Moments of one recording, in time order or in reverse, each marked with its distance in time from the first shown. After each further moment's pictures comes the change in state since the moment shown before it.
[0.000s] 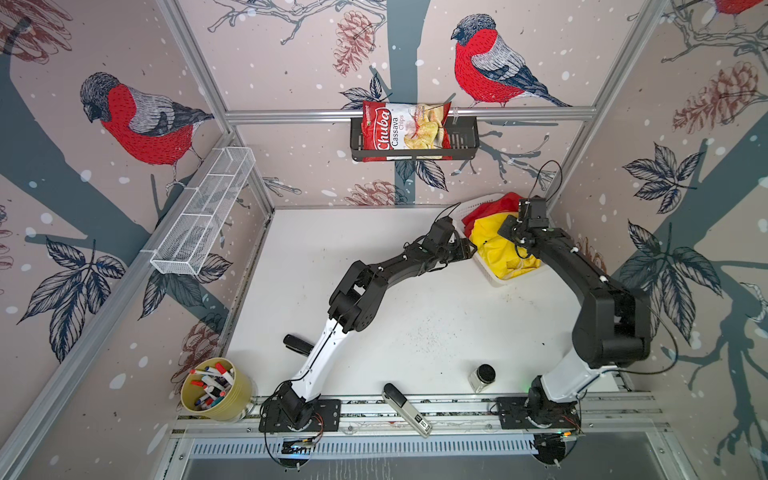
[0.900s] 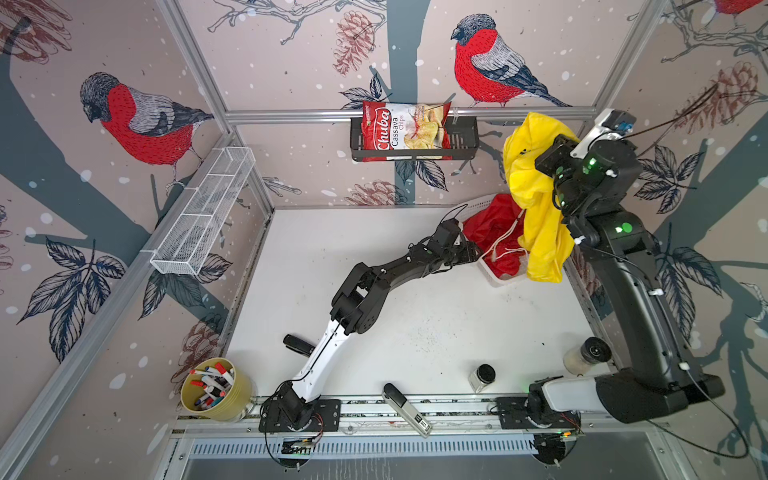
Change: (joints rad) left arm -0.028 -0.042 -0.027 -0.022 0.017 -0.001; right arm 0.204 -0.214 0.592 -0.021 0.216 -0.138
